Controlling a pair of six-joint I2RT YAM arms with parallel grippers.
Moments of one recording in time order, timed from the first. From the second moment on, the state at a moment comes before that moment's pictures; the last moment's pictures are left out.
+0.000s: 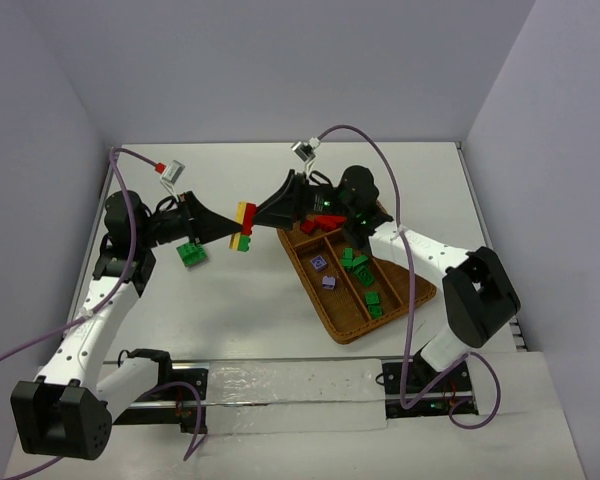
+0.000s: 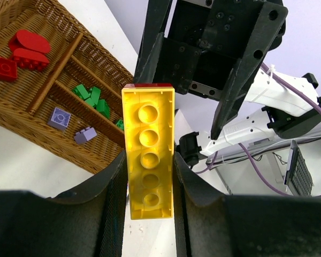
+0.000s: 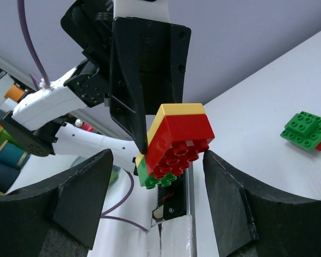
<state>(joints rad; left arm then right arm) -0.15 0.99 0.78 0.12 1.00 -0.84 0.62 1.57 1.06 0.74 -0.89 0.91</state>
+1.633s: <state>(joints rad) -0.17 0.95 0.81 -0.02 0.90 -0.75 0.63 1.62 0.94 0.93 -0.81 1.08</state>
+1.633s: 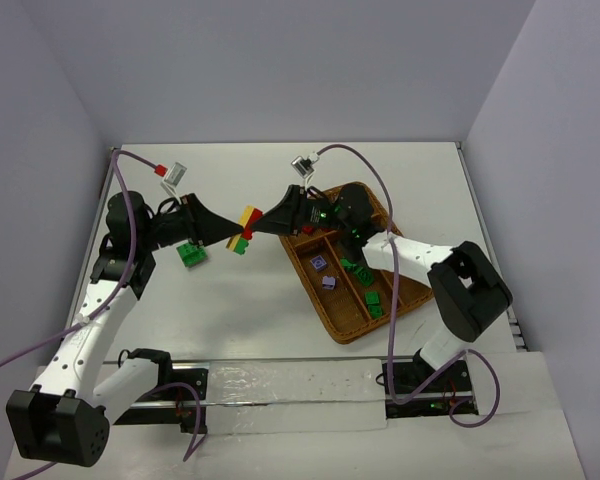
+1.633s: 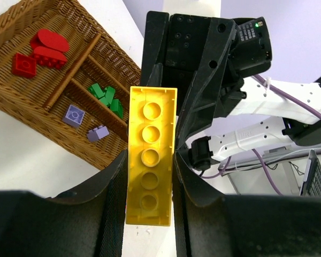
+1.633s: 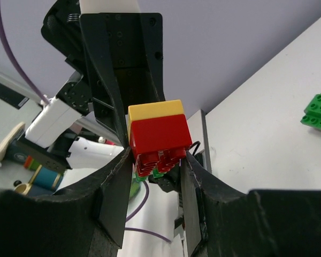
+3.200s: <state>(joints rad) -0.15 0.89 0.81 0.07 0.72 -0.96 0.68 1.59 0.93 0.86 -0.81 1.02</state>
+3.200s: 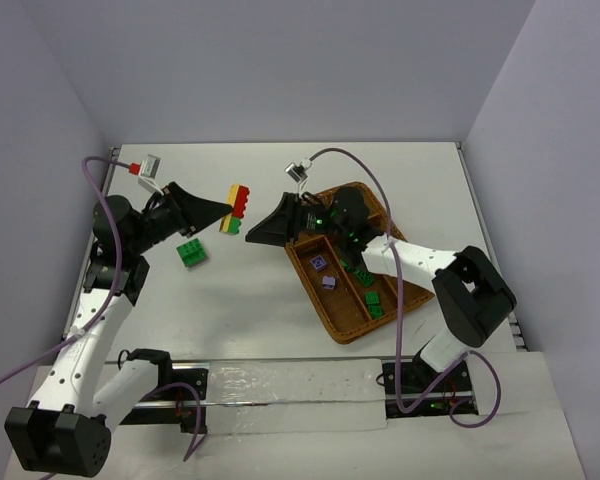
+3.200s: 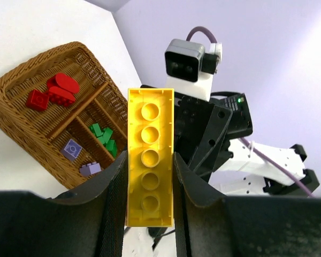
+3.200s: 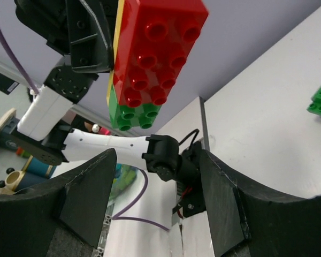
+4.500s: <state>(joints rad) -0.15 0.87 0.78 0.08 0.64 -1.02 0.72 1.78 1.07 1.14 -0.83 1.27</state>
